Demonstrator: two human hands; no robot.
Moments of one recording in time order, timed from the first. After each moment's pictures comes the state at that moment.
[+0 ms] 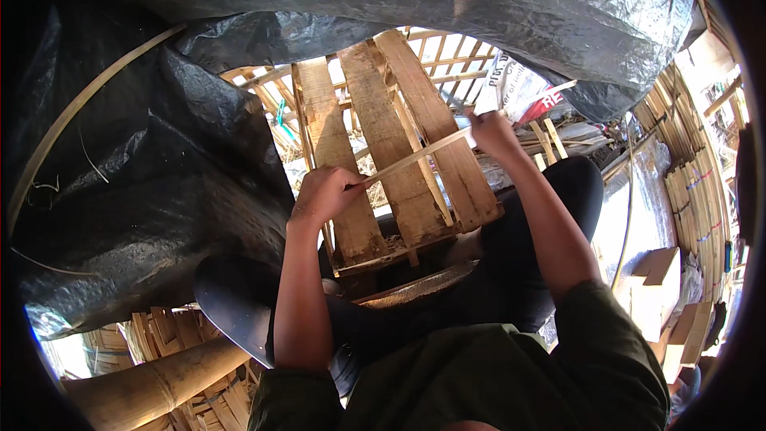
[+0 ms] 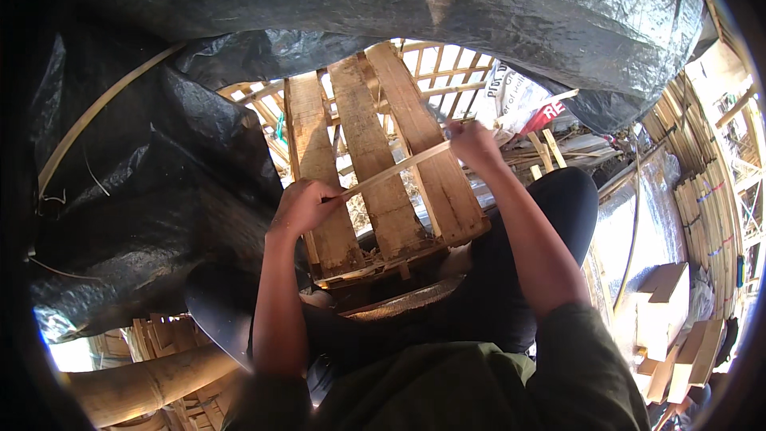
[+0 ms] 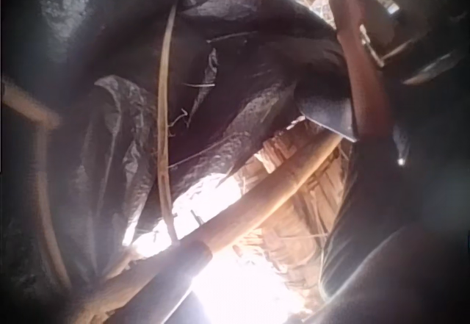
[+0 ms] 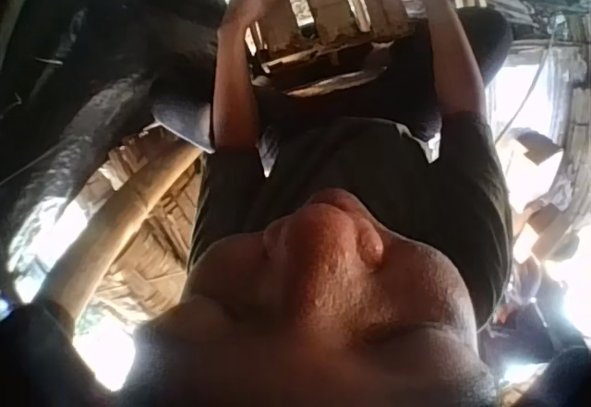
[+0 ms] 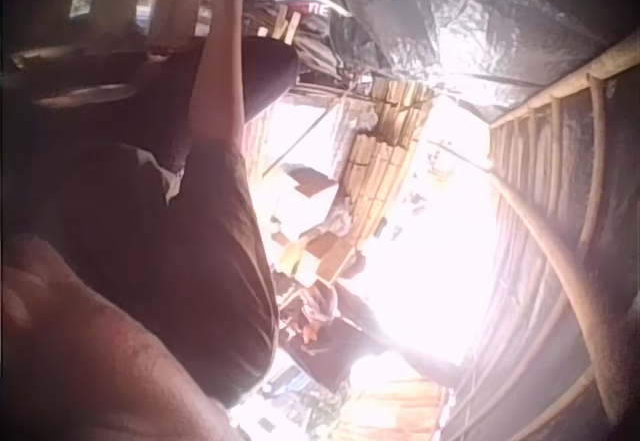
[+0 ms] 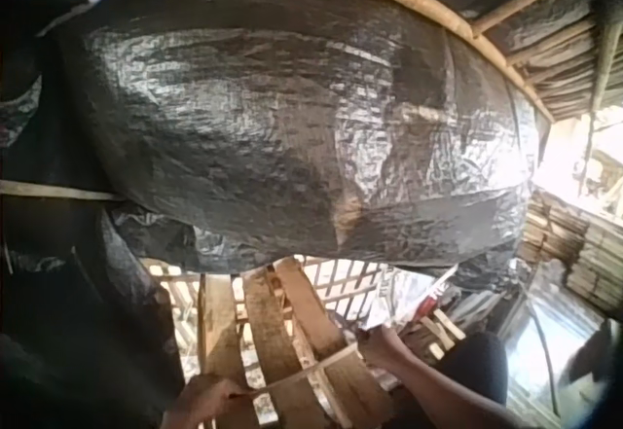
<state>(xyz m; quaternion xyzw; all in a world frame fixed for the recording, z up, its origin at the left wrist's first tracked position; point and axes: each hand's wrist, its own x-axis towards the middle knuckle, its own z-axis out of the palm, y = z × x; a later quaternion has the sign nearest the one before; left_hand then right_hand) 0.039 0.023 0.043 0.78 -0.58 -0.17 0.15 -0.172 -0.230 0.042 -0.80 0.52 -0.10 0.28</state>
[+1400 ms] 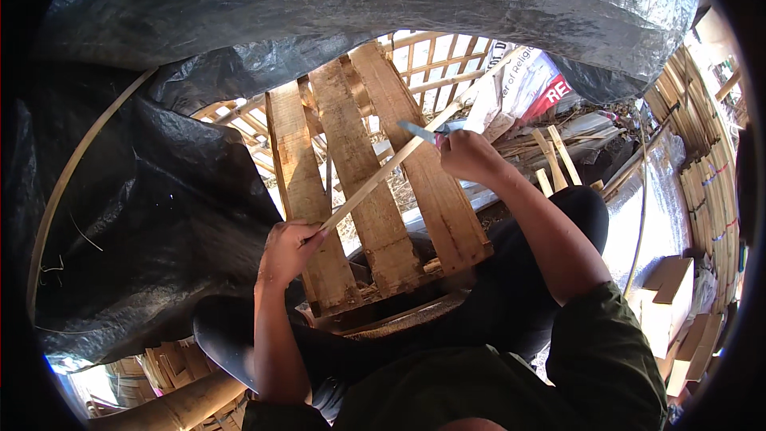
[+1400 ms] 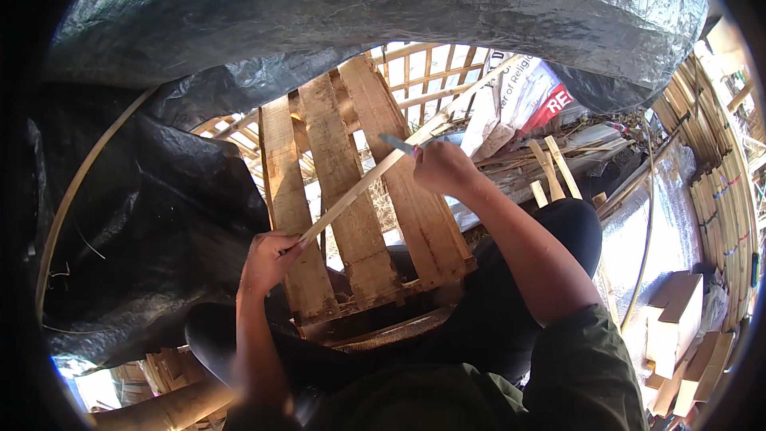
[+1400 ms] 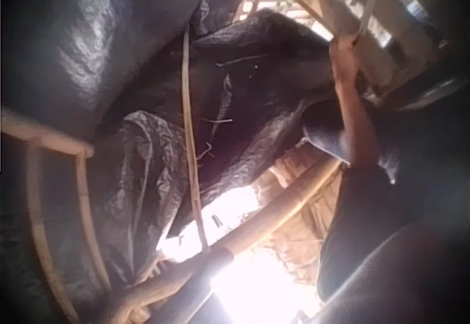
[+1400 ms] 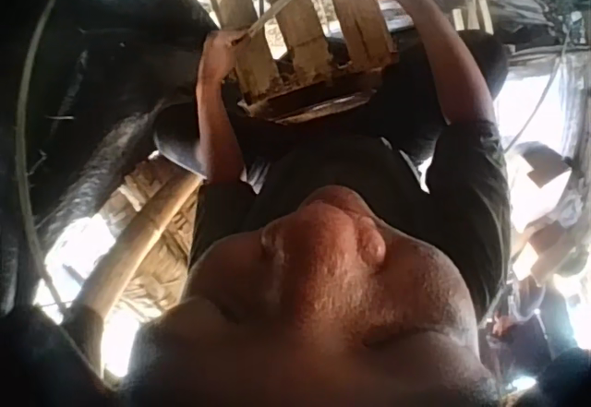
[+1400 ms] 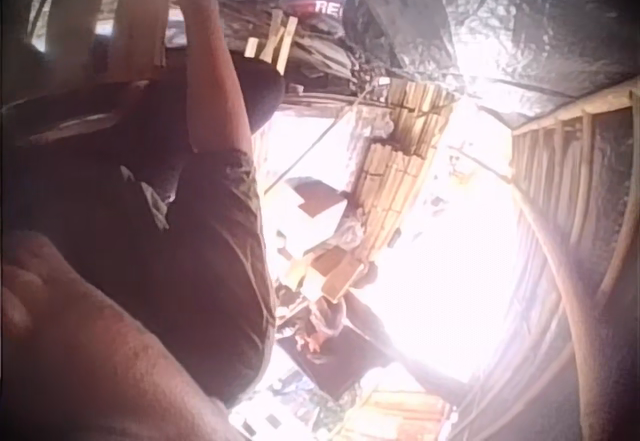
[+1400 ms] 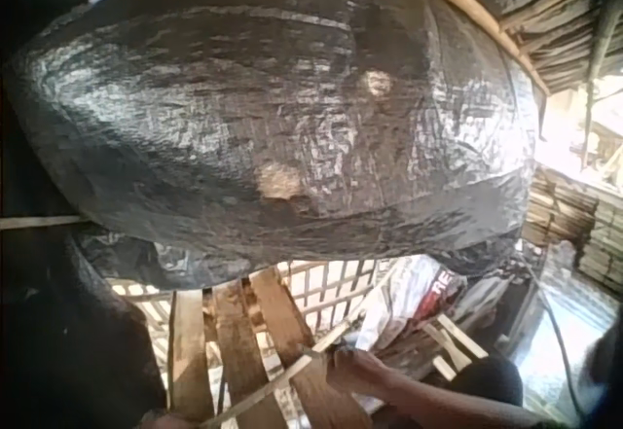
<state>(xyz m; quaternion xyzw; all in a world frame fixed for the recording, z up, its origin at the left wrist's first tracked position) 0.038 0.017 0.042 0.80 -0.51 -0.17 0.25 -0.164 -0.278 0.017 -0.89 0.38 -0.08 0.23</state>
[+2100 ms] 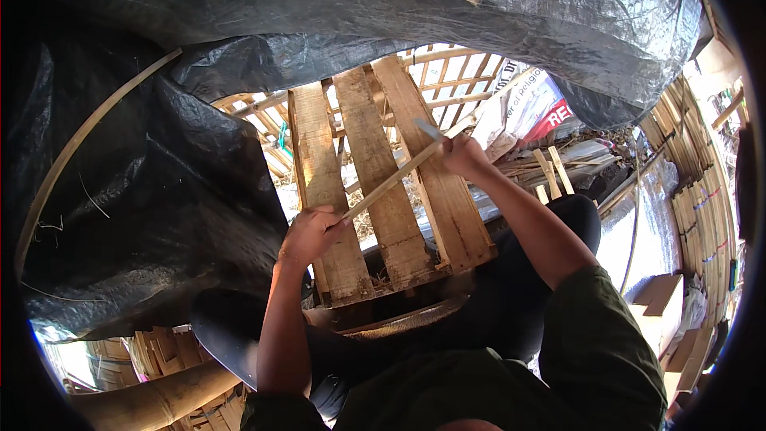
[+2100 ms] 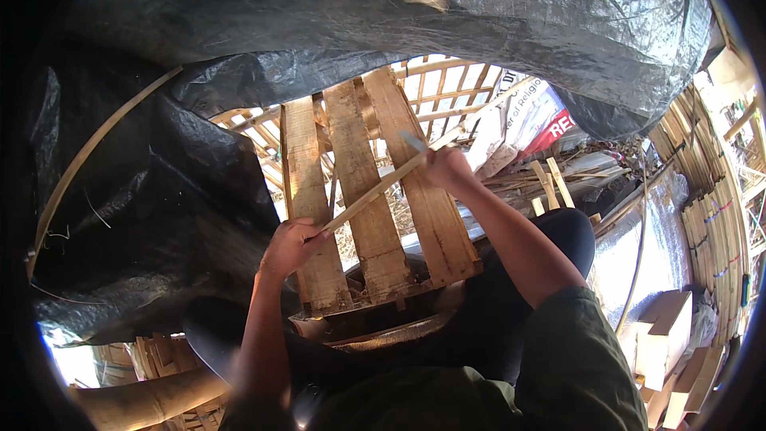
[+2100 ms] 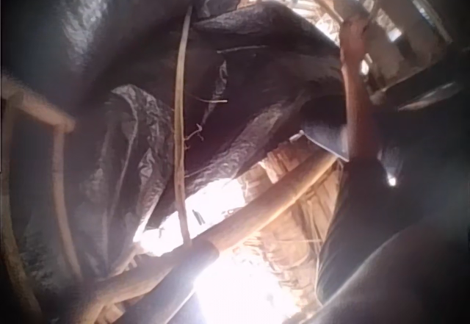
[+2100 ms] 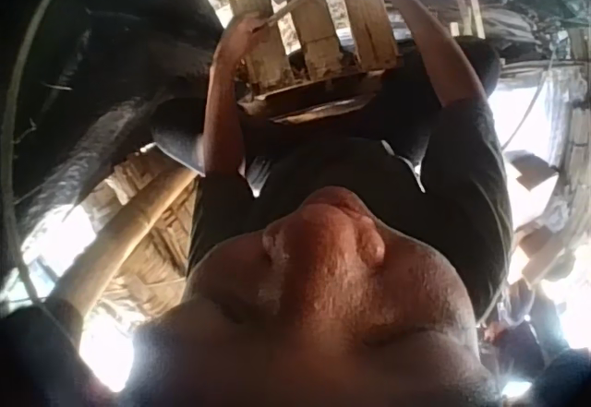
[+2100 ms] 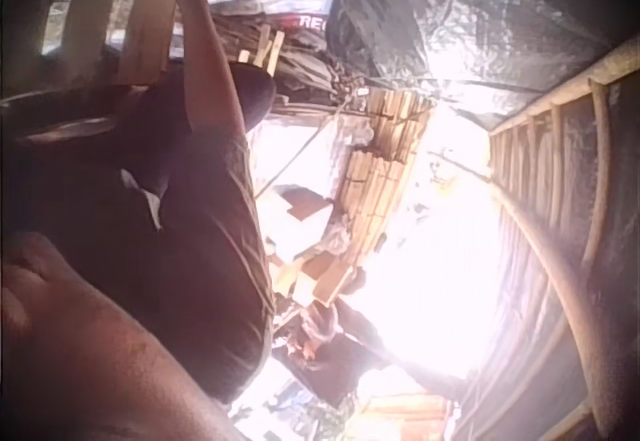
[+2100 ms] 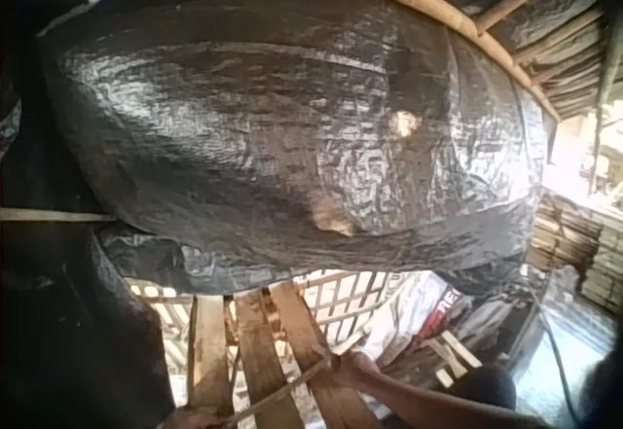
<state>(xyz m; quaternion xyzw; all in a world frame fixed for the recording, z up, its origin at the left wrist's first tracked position) 0.051 0.018 0.019 0.76 -0.58 -0.16 0.26 -0.132 -0.296 -0.036 -0.87 0.44 -0.09 0.21</state>
